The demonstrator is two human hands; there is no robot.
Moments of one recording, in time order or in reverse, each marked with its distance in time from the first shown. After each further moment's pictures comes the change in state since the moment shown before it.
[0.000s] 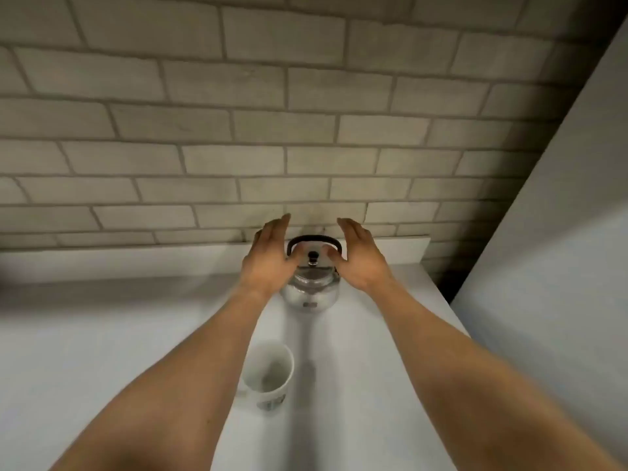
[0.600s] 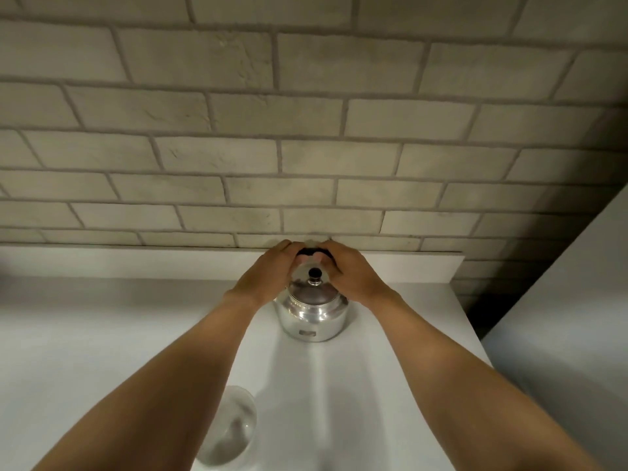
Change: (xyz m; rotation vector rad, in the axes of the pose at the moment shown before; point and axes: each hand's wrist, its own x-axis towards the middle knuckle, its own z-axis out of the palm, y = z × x) left_hand 0.058 -0.017 0.052 0.058 -0.274 0.049; right_hand 0.073 0.053 0.047 0.309 -0.187 -0.247
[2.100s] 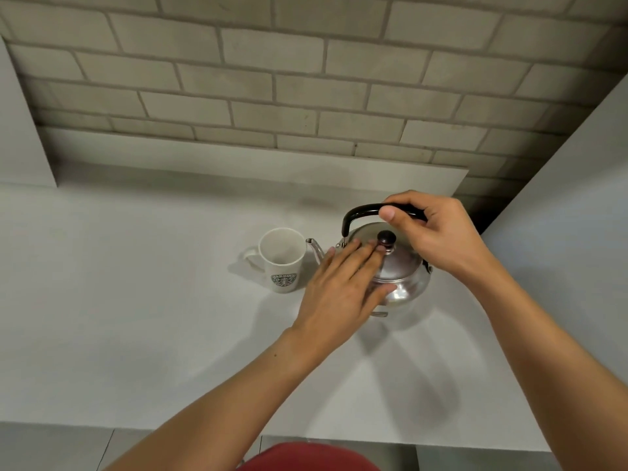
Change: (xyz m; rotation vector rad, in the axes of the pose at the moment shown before) left_hand -0.299 0.136 0.046 0.026 0.306 0.243; right_hand -0.235 -0.162 -0.059 -0.015 0.132 0.025
